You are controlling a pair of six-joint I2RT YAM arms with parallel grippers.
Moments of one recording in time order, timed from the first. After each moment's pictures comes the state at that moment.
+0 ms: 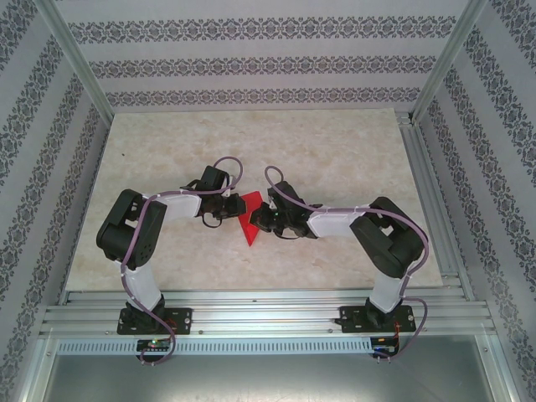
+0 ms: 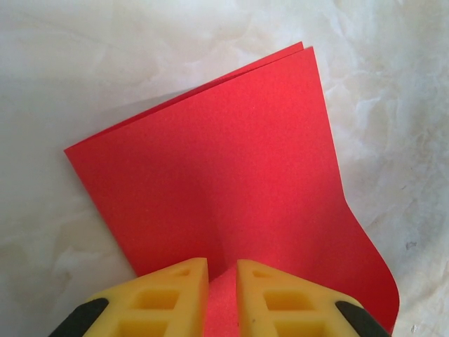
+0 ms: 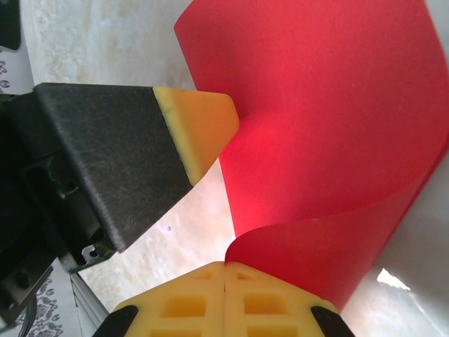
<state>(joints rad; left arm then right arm) -0.42 1.82 0.94 -0.13 0.40 -0.58 0.75 1.80 0.88 0.17 -0.34 1.07</state>
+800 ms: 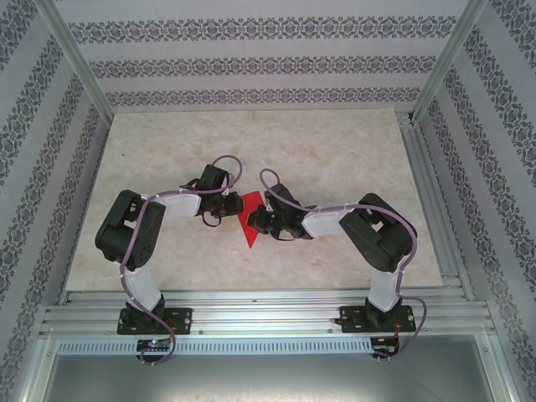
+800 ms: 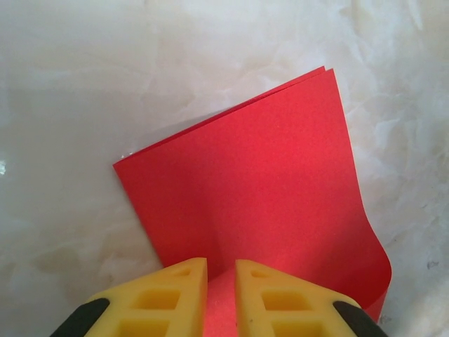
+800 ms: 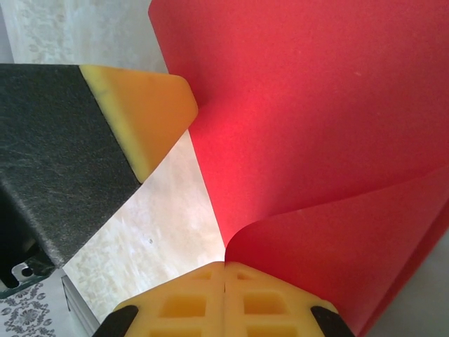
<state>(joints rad) -0.42 1.81 0.96 -0.15 0.33 -0.57 0.76 1.88 0.89 0.23 -0.35 1.08</state>
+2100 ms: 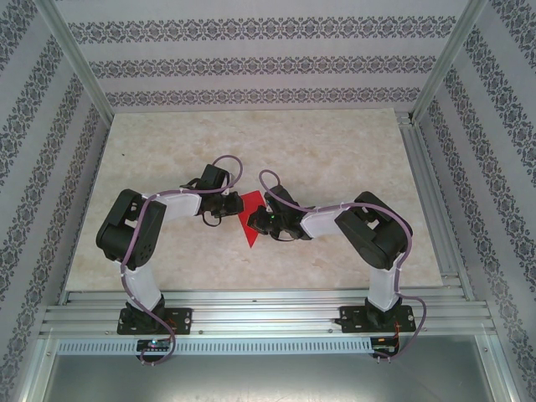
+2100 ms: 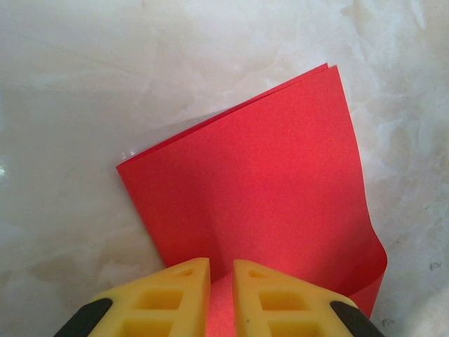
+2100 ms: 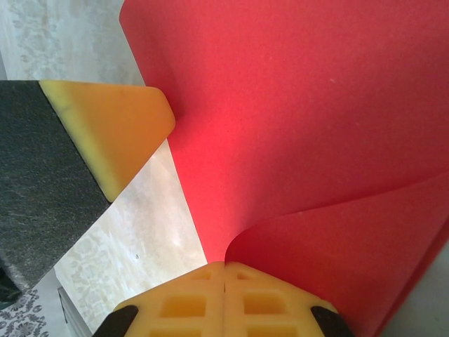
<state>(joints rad) -0.41 1.82 0.96 -0.16 0.33 -0.57 0.76 1.91 0.89 0.26 -0.33 1.10</state>
